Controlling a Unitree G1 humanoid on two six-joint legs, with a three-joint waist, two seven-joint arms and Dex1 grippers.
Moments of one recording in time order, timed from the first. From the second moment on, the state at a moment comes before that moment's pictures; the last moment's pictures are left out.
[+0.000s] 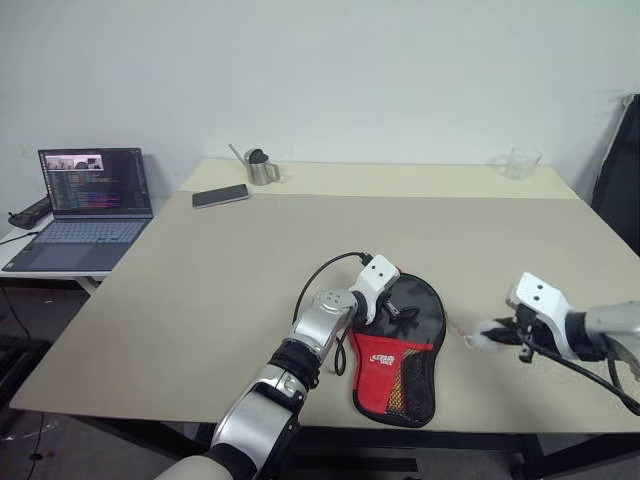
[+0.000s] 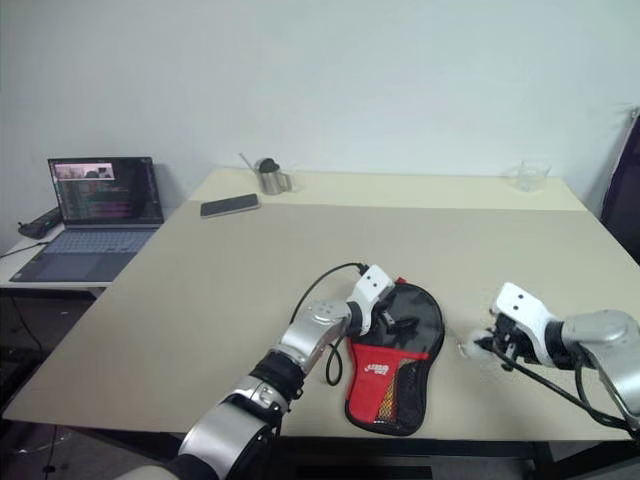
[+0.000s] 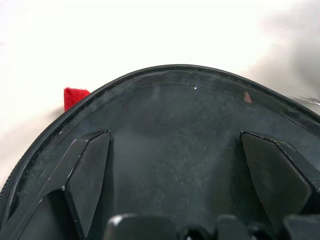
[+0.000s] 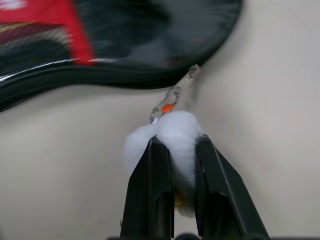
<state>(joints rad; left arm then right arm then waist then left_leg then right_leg) -0.84 -0.04 -0.25 0.76 0.03 0.22 -0.65 -0.15 -1.06 -0.04 -0.29 0.30 0.64 1.07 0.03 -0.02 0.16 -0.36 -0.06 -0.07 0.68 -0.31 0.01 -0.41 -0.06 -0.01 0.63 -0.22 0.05</state>
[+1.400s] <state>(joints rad) -0.91 -0.09 -0.25 0.91 0.06 0.15 -0.62 0.32 -1.14 -0.14 -0.73 0.55 0.64 1.24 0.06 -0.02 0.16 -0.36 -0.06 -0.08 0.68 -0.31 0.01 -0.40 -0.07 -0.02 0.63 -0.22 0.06</state>
